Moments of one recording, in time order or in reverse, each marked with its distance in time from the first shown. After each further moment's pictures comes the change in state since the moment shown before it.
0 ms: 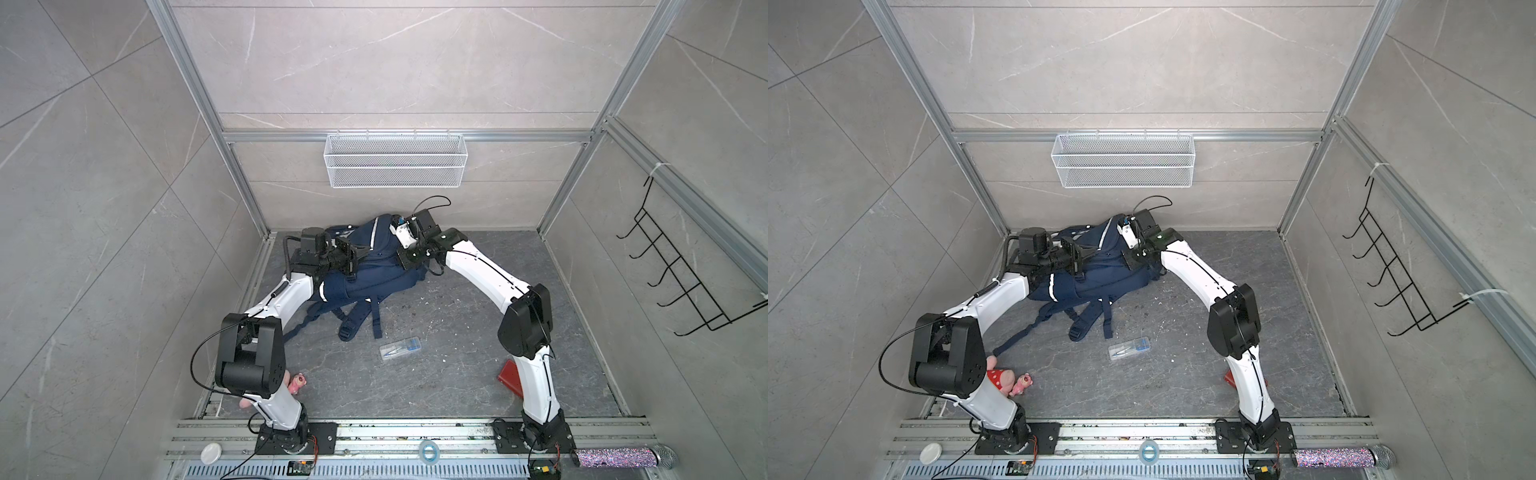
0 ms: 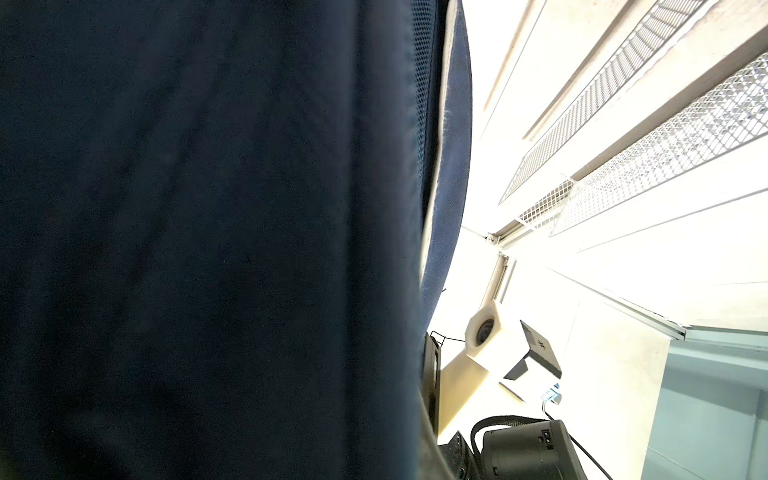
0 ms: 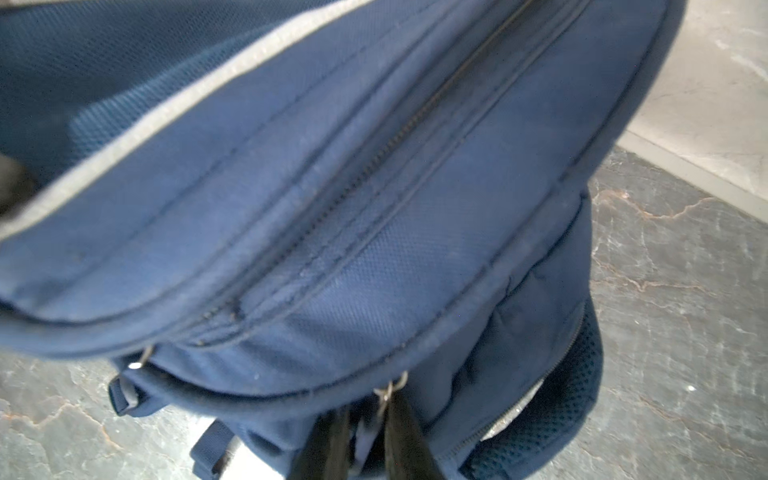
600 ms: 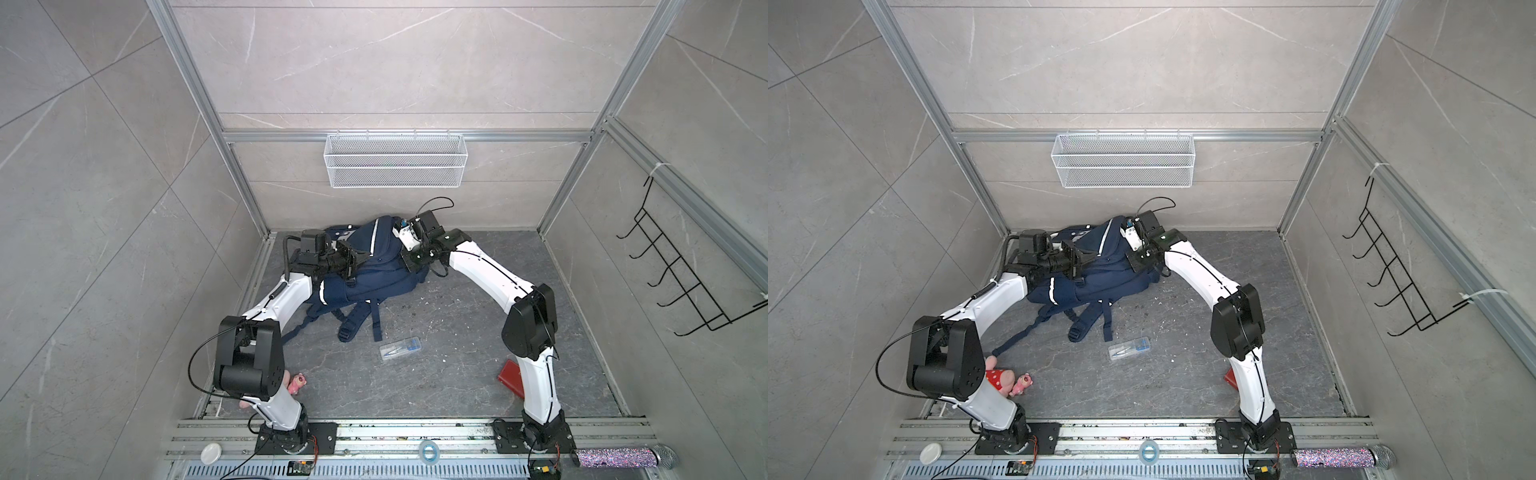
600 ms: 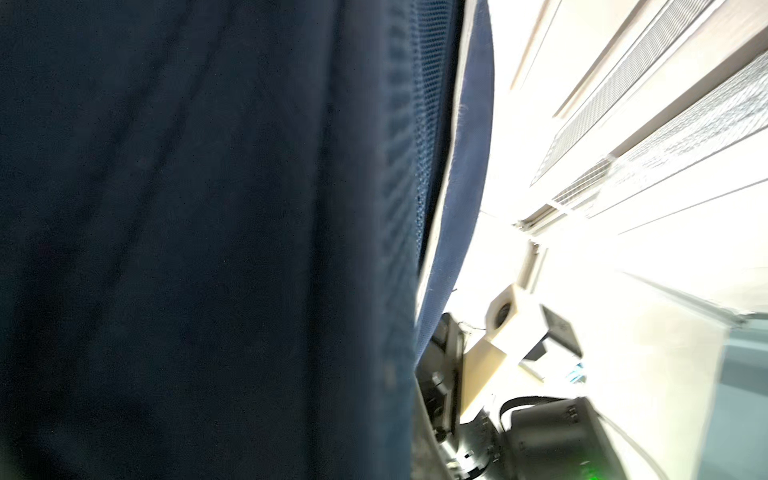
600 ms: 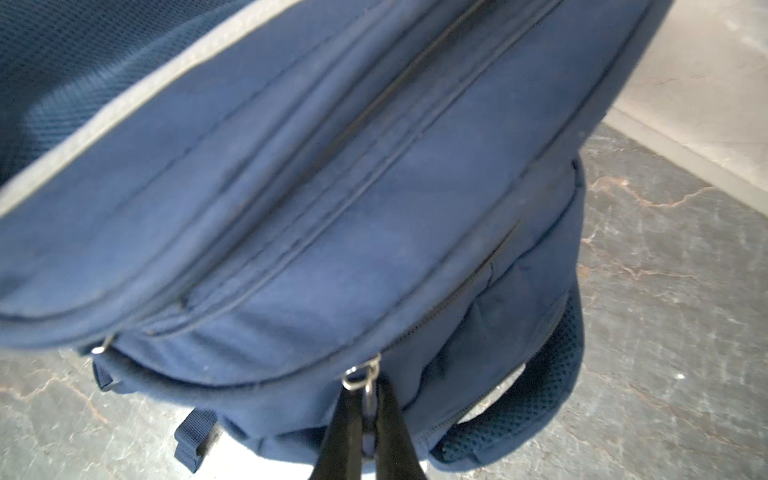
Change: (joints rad) left arm 0.013 -0.031 0.010 -0.171 0.016 0.188; right arm -0.022 -0.023 -0.039 -0.011 -0.035 -0.025
